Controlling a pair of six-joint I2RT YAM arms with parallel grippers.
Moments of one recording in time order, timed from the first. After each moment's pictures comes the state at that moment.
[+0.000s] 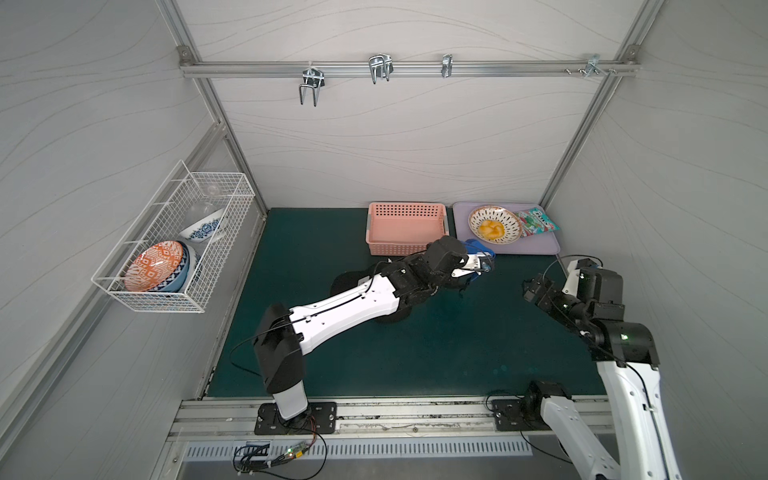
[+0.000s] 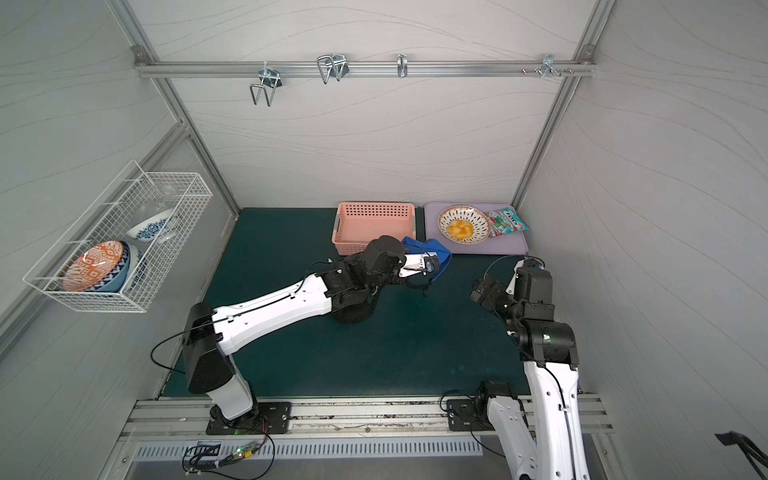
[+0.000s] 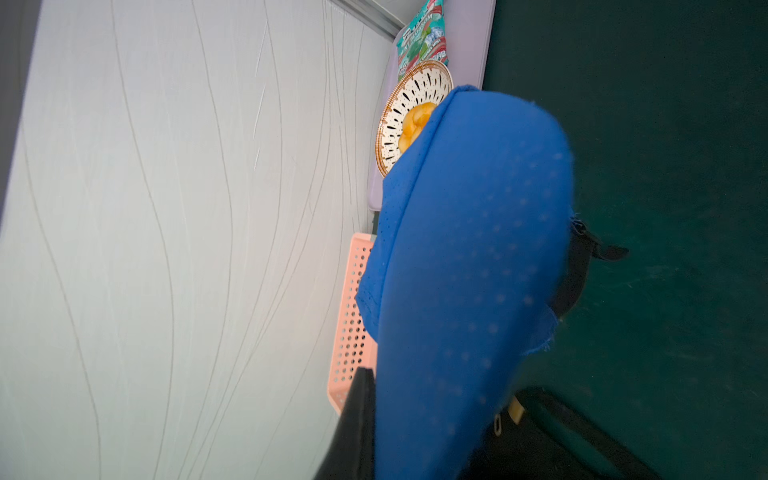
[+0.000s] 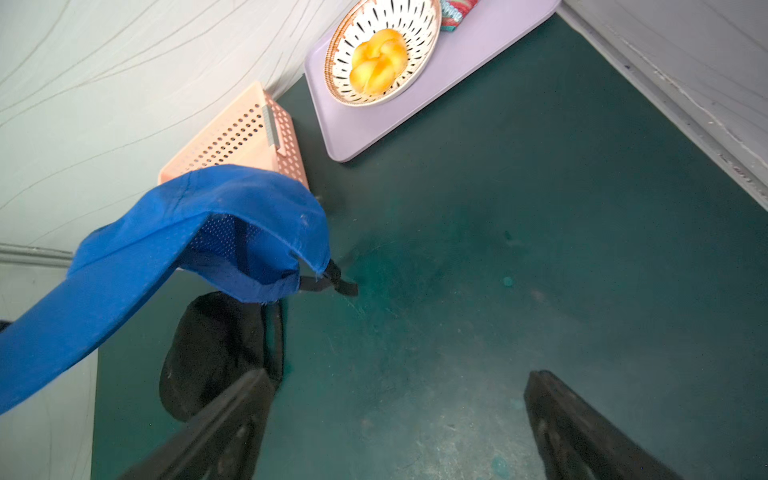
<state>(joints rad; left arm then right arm) -1.02 1.77 1.56 -0.24 -0.44 0.95 -0.05 0.72 1.00 -1.02 -0.13 0.49</state>
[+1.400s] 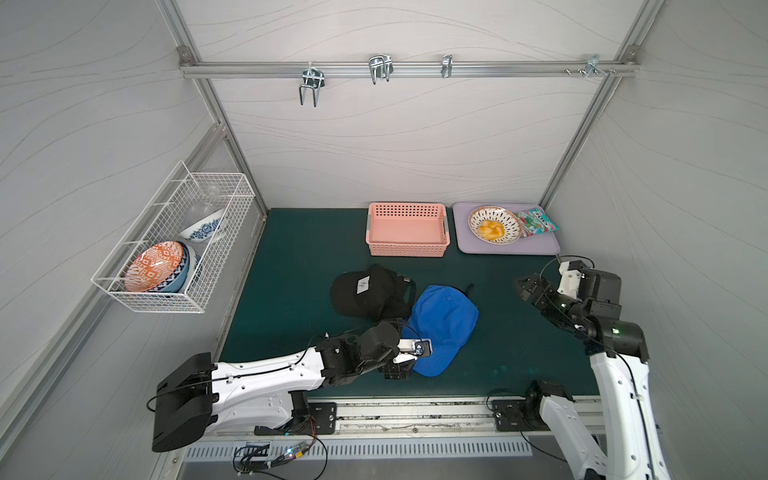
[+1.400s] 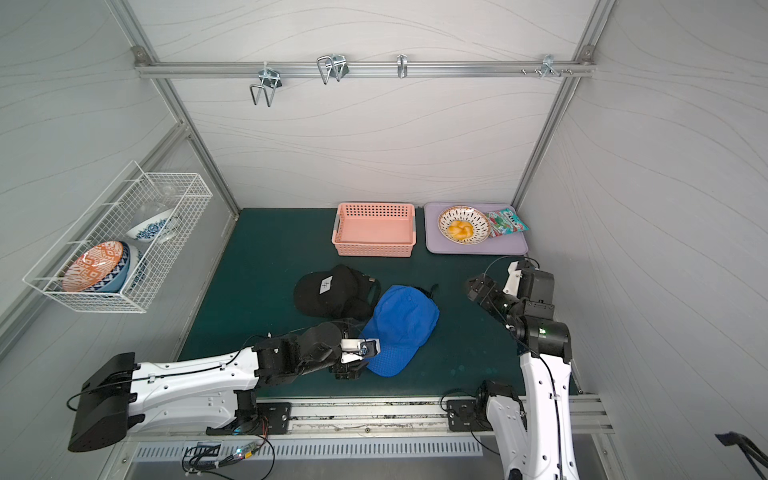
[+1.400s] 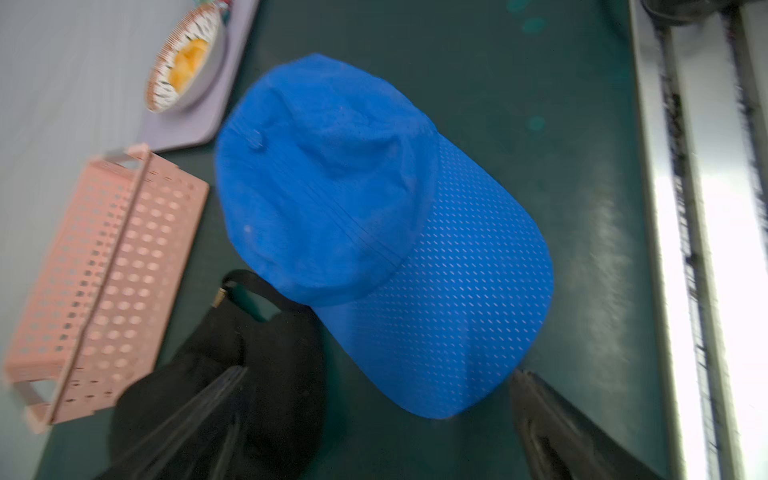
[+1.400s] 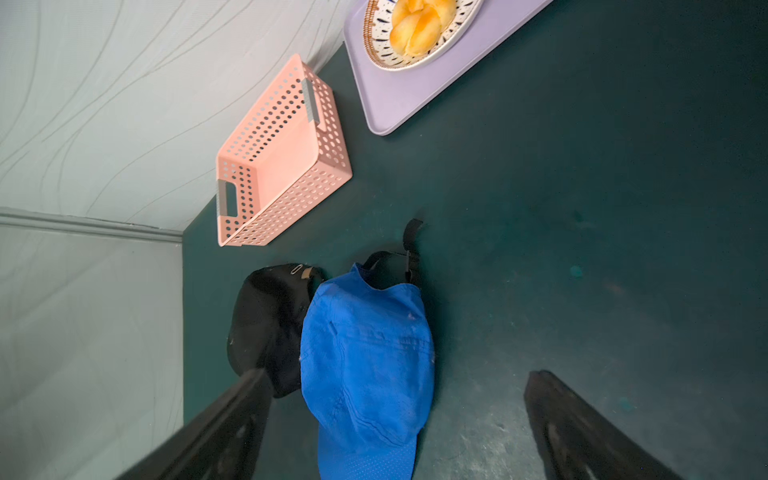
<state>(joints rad) -1.15 1.09 0.56 -0.22 -0.12 0.49 -0.14 0.75 0.90 -0.91 -0.43 0.49</state>
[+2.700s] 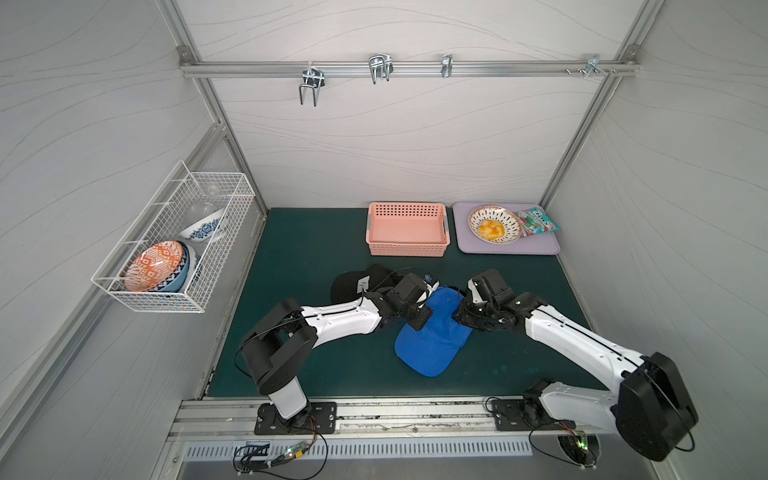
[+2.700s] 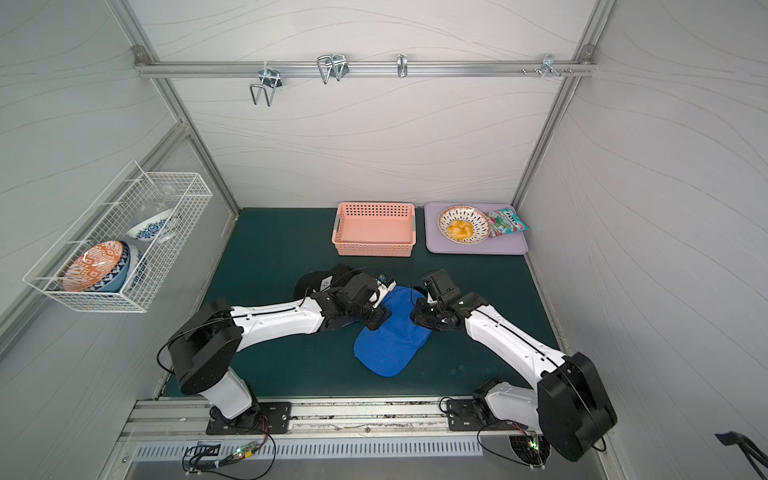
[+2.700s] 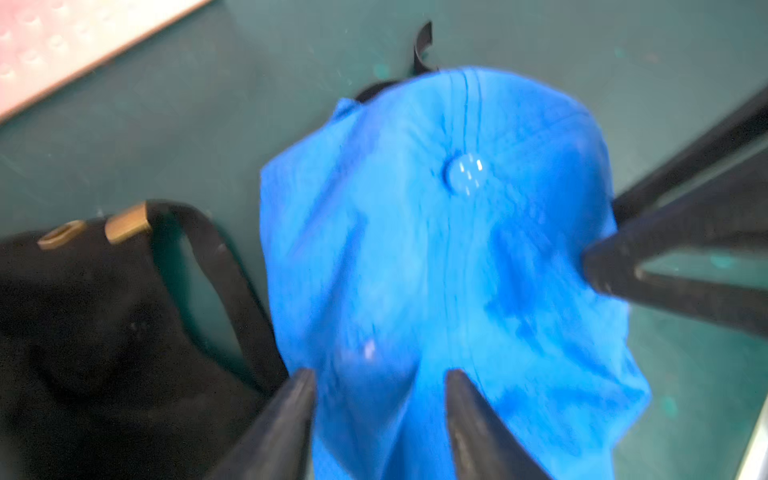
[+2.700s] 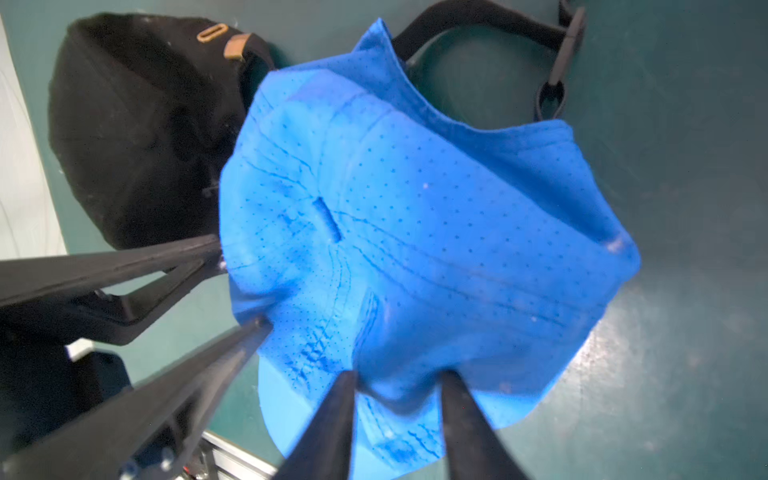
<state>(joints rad) -0.89 1.69 0.99 -0.16 0.02 -0.14 0.59 1.20 0.72 -0.57 -0.21 0.74</state>
